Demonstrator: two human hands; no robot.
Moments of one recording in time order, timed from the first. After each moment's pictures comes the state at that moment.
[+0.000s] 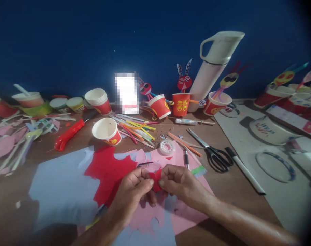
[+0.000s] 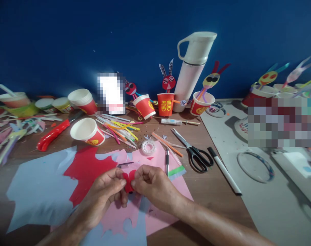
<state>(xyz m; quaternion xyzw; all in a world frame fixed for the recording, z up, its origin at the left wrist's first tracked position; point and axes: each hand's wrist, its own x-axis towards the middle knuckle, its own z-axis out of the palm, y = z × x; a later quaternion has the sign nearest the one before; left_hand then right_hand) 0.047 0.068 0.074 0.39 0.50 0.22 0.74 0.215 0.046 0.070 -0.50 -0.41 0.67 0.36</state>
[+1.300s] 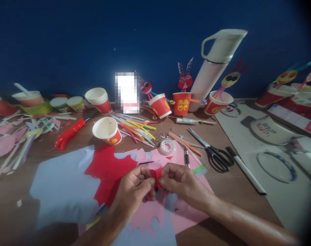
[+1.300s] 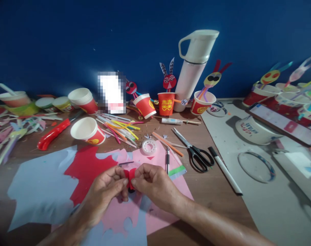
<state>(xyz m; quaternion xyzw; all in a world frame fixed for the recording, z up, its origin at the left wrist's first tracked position) 0.048 0.069 0.074 0.40 0.51 0.26 0.72 0.214 0.047 0.075 -0.50 -0.40 0.66 0.38</state>
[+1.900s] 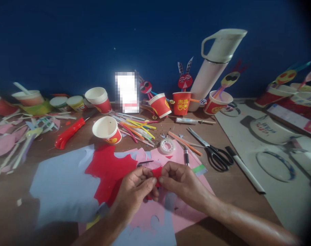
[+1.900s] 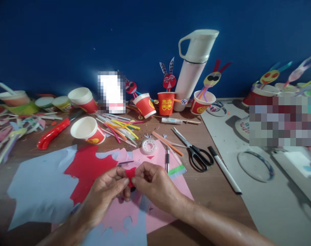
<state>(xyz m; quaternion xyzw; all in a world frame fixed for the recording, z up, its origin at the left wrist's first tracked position) 0.049 0.066 0.073 0.38 0.50 0.26 0.74 0.214 0.044 0.069 -0.53 -0.45 0.61 0.37</state>
